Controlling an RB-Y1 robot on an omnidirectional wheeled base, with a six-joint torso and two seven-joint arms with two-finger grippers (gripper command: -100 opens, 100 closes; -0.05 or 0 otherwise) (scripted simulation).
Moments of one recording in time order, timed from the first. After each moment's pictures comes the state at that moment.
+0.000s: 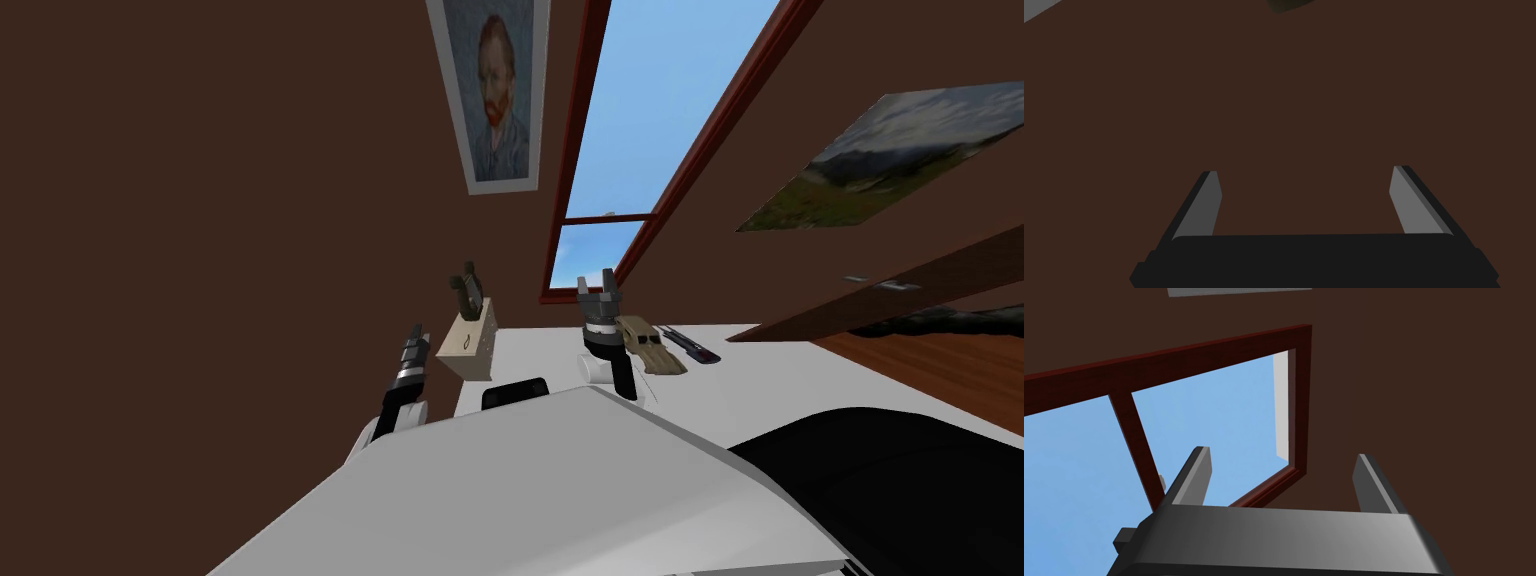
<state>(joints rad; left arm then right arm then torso) 0.46 0.17 0.09 -1.83 -0.03 -0.38 -0.02 0.50 -0.02 -0.06 -2.21 -0.01 -0.64 -0.16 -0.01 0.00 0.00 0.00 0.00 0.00</state>
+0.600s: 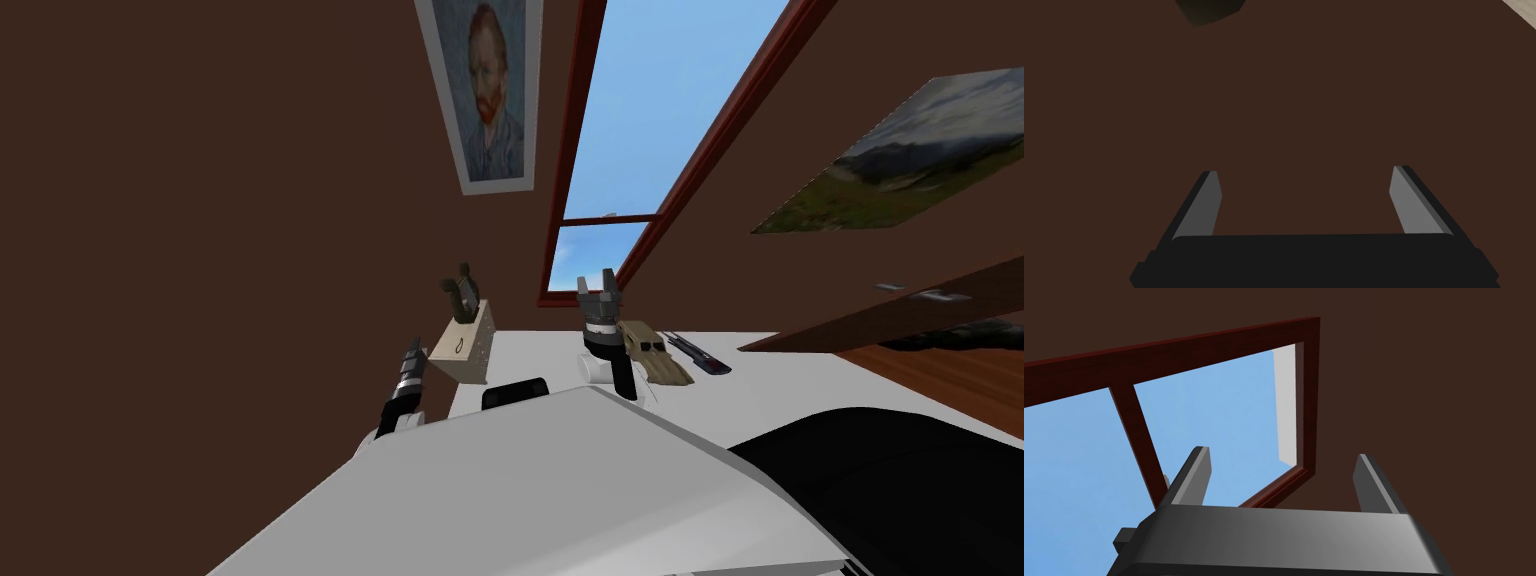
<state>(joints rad) 0.45 0.18 0.13 -1.64 0.00 -0.39 0.01 0.50 -0.02 -0.06 -2.21 -0.01 -0.64 -0.16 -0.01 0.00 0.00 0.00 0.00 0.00</state>
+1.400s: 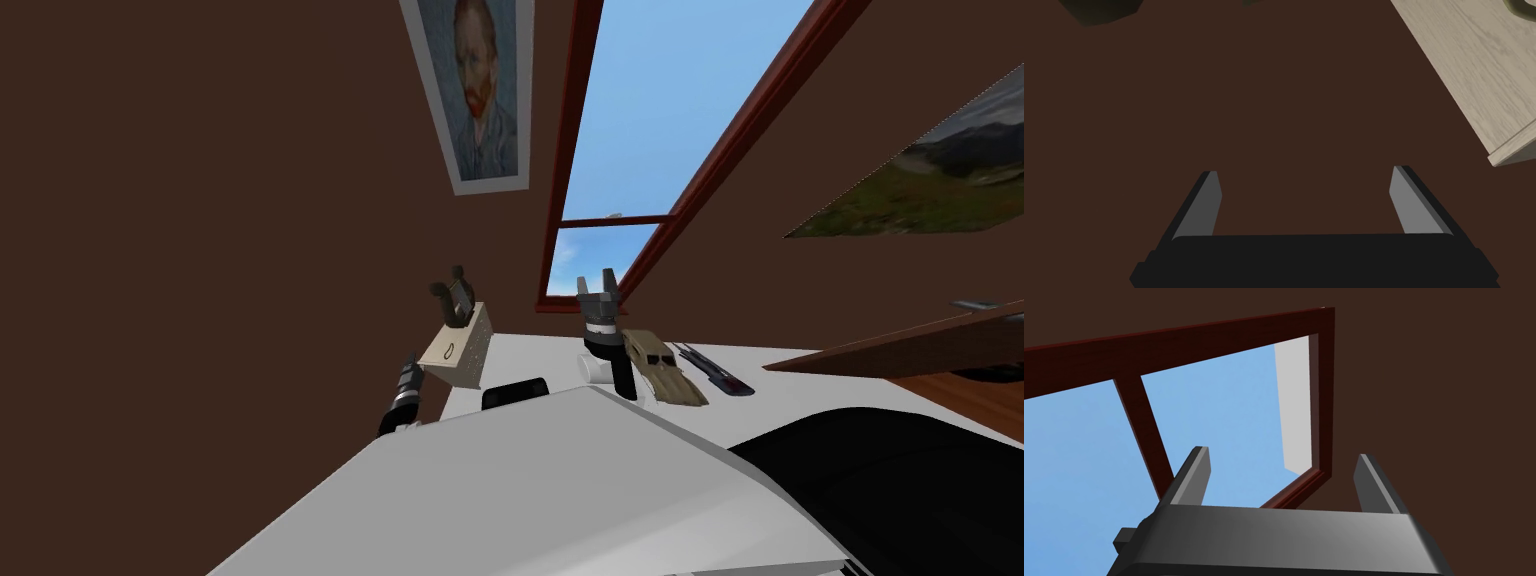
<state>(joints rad) 0.41 0.19 0.19 -1.42 0.05 -0.38 0.06 0.50 -0.02 -0.06 -2.21 -0.01 -0.64 -0.16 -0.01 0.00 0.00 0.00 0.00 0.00</state>
